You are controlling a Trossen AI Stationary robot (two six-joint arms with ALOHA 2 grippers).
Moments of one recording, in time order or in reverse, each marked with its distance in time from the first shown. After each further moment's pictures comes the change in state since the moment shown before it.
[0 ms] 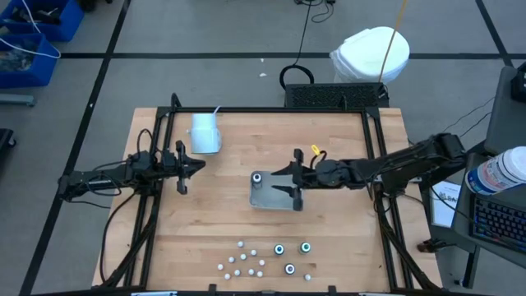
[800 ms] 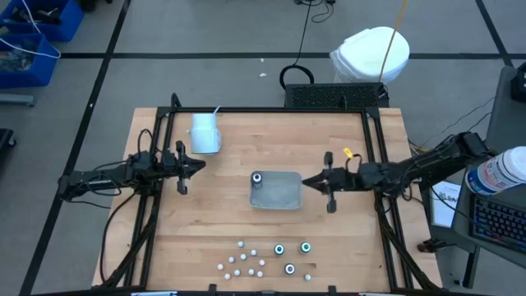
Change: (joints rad) left arm 0.000 0.000 0.000 -0.006 0.000 0.000; right arm 0.077 -0.427 -0.487 0.315 0.051 0.014
